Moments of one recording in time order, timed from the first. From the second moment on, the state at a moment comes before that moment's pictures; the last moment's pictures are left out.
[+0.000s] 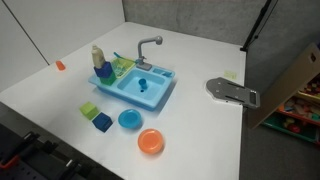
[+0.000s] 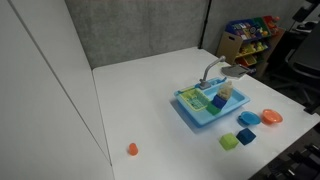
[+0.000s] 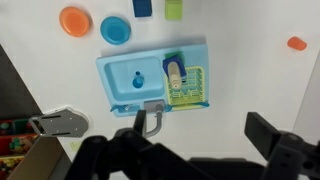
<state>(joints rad) -0.01 -0.61 0.15 -2.33 0.01 1.94 0.32</state>
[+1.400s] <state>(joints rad) -0.06 -0.36 0.08 -2.22 0.01 1.99 0.32</state>
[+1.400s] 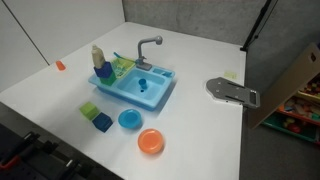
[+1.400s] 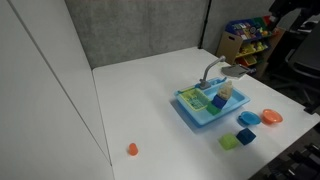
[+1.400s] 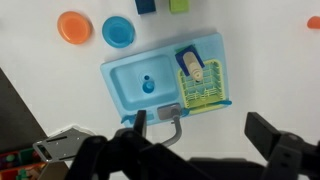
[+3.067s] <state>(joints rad) -0.07 0.19 -0.07 -2.13 0.01 2.26 0.26</state>
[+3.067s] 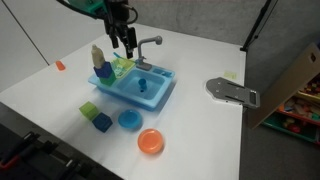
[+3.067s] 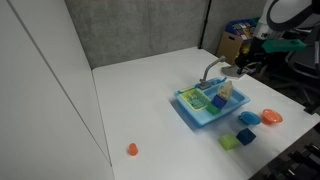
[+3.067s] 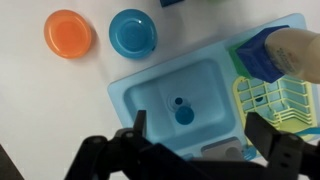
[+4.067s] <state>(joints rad) -0.07 0.30 -0.07 -2.11 0.02 2.32 0.25</state>
